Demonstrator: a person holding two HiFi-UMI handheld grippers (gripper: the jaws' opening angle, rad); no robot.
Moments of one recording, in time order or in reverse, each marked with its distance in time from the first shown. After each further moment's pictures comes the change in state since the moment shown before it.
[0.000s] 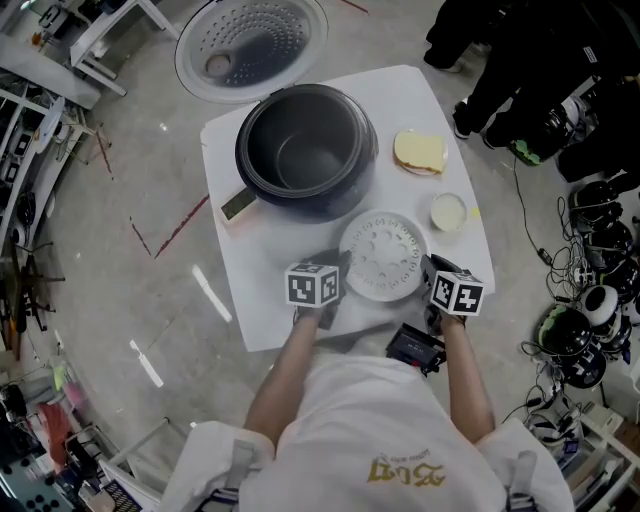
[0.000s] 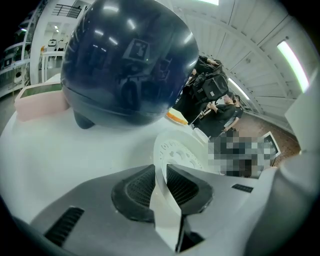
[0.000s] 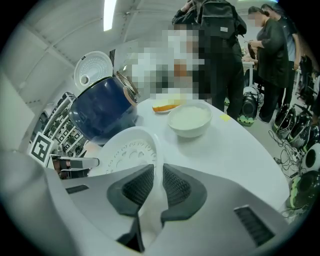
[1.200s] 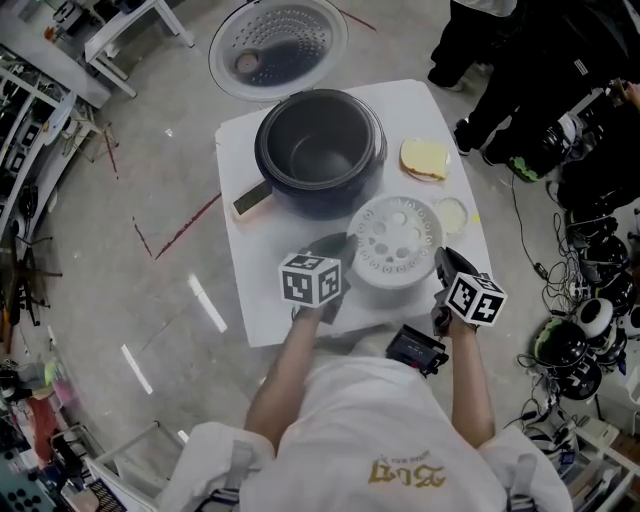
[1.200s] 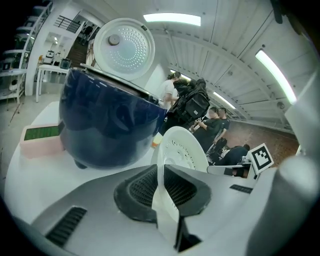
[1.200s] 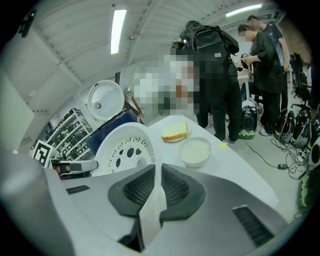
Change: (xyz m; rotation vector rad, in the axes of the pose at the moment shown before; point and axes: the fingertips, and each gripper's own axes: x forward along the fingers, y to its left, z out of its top) left arm -0.066 -0.046 0.069 0.078 -0.211 -0.084; right arm -0.063 0.033 0.056 0.027 -0.232 0.044
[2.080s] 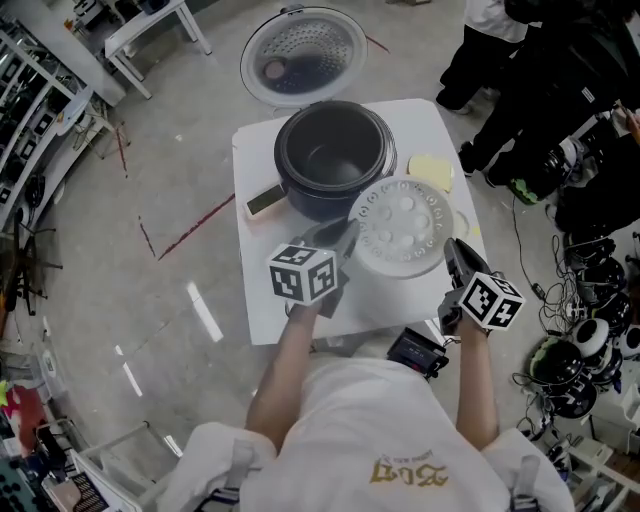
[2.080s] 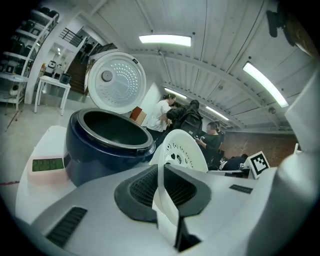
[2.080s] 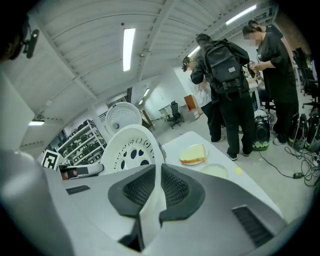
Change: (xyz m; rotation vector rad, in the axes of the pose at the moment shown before) left arm -0.058 -0.027 0.075 0.041 -0.201 -0.037; right arm -0.039 0.058 0.068 -0.022 -0.158 0.130
